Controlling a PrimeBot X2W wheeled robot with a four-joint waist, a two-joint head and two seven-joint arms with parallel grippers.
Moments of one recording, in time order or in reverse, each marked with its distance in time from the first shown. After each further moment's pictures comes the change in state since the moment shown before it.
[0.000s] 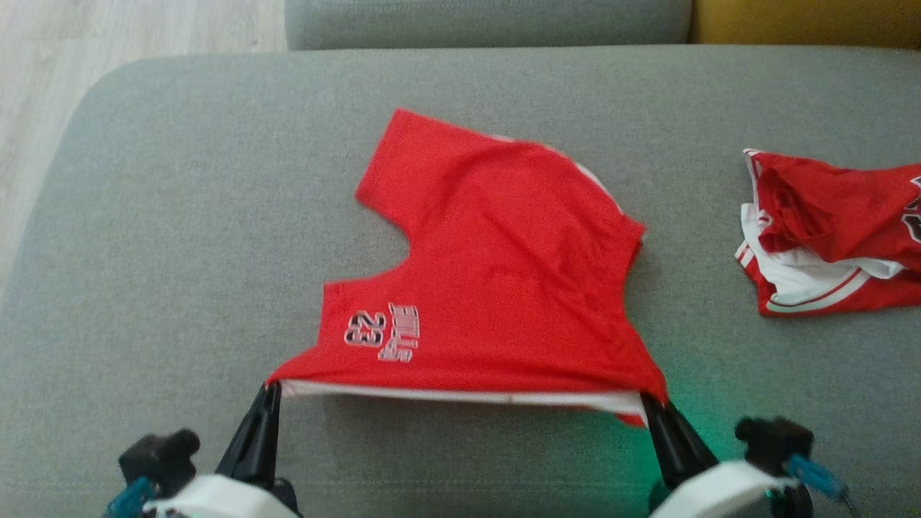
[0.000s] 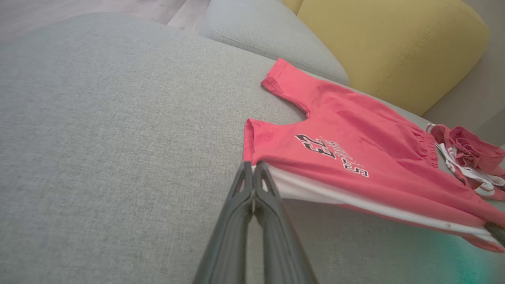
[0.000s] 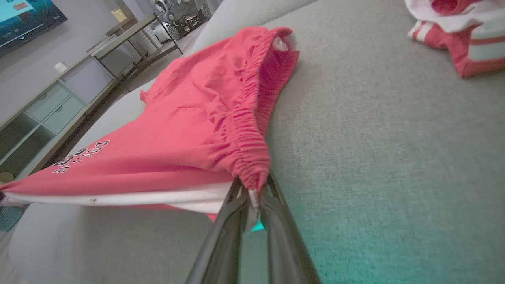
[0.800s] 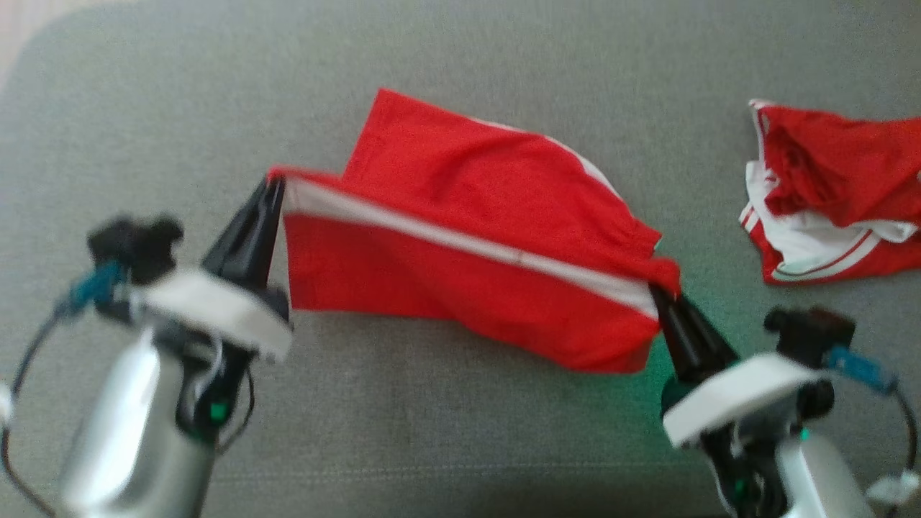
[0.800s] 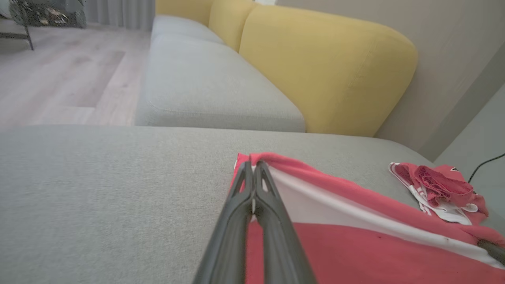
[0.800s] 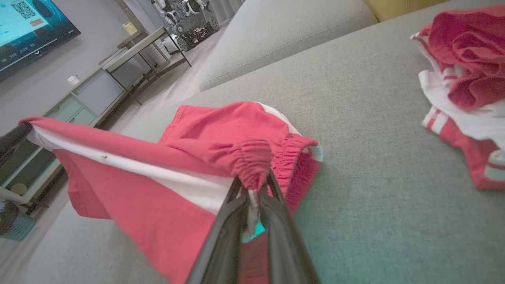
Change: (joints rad) left arm -0.391 0.072 -0.036 -0.074 -0.006 -0.047 0.168; right arm -0.071 0.001 -0.062 -0.316 0.024 0.000 0.259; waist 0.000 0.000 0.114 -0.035
